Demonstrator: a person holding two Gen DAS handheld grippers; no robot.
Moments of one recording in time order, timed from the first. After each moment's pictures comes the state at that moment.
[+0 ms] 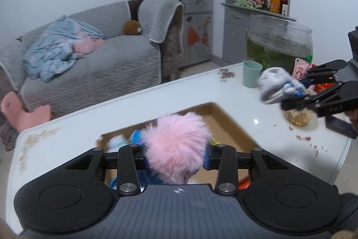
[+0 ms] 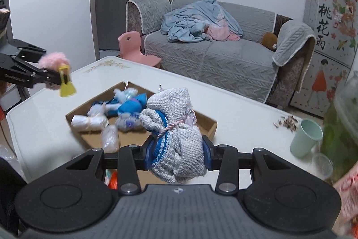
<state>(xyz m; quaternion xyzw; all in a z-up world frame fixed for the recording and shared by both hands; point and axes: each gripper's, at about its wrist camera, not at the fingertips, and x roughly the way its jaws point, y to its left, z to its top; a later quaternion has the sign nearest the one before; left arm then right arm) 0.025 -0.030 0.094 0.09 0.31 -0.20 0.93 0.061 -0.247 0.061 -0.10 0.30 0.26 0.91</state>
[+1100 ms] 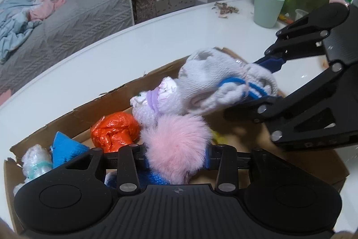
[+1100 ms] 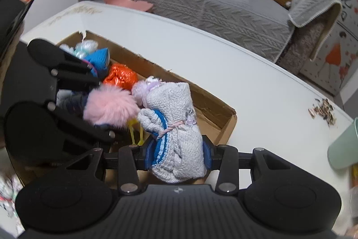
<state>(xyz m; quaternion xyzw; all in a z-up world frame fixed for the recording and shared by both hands) 0.177 -0.108 -0.066 0.16 0.42 -0.23 0.86 0.179 -0.201 -0.030 -0.17 0.42 0.24 0.86</state>
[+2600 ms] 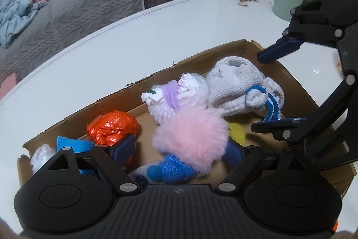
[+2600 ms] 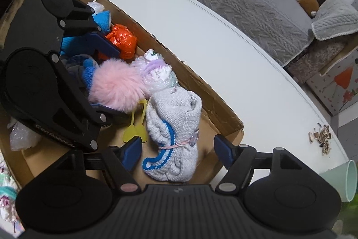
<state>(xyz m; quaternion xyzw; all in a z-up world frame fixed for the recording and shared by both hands) 0.204 -0.095 -0.055 0.16 0.48 -0.20 0.84 0.192 -0.170 -0.026 -0.28 0.46 0.25 0.80</state>
